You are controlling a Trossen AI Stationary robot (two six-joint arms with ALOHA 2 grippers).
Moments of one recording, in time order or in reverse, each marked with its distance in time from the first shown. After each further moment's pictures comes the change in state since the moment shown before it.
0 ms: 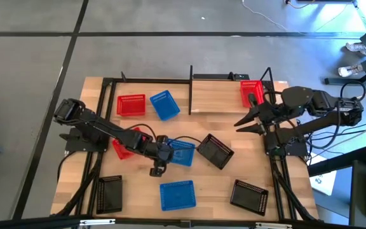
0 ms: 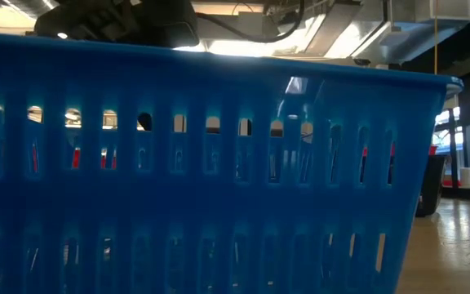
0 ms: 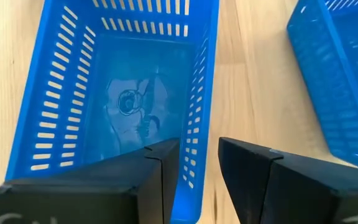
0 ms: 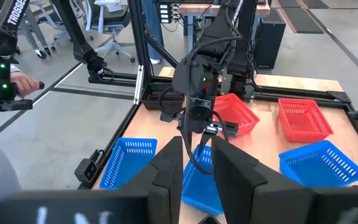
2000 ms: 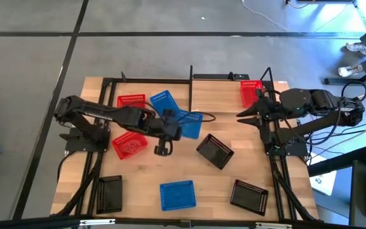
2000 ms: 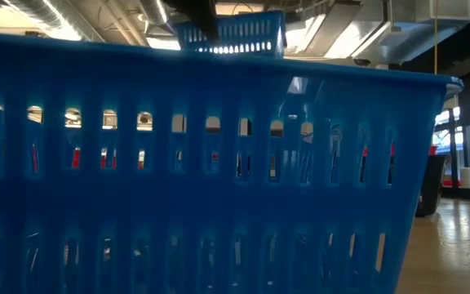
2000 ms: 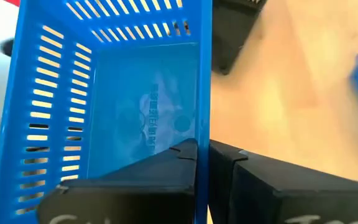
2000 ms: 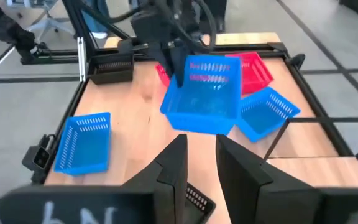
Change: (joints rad) left arm 0.140 -0.018 0.544 -0.524 -0.178 0.383; right arm -0.005 -0.023 0.000 -0.165 0.246 0.095
